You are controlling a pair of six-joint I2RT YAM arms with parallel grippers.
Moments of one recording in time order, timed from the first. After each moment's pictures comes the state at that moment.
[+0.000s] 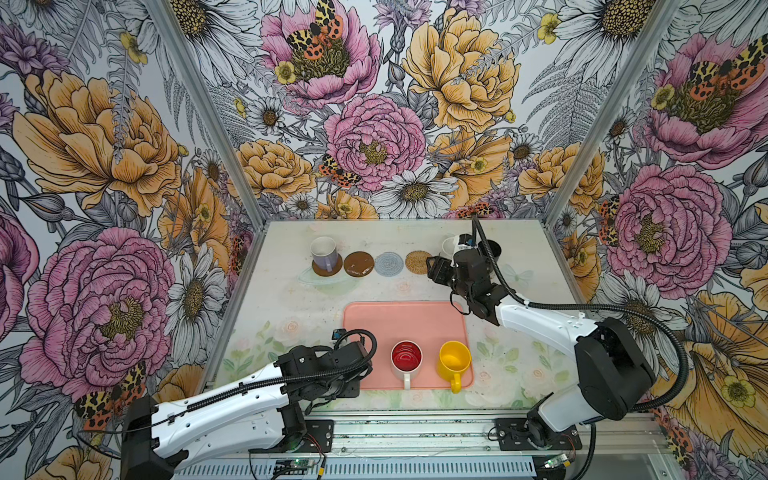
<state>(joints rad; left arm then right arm) -1.11 0.89 0.69 -1.09 -0.17 -1.08 0.55 1.53 0.95 0.12 0.12 0.68</state>
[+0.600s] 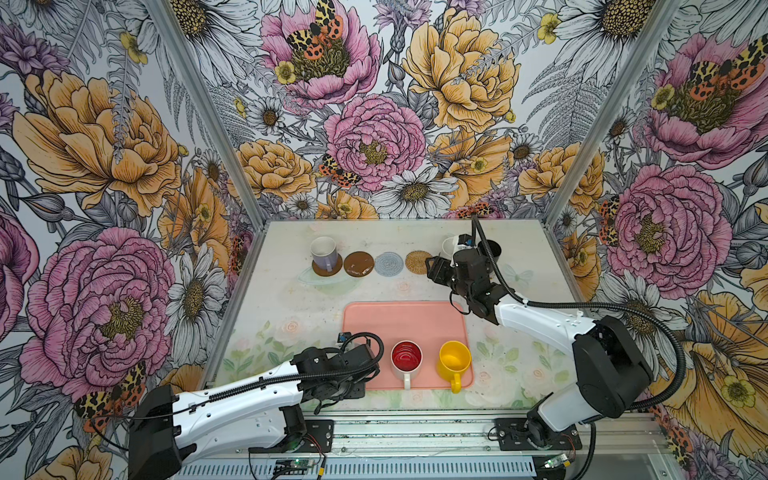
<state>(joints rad) -1.11 0.96 0.63 -0.98 -0.17 -1.11 0.54 1.54 0.95 0.12 0.10 0.69</state>
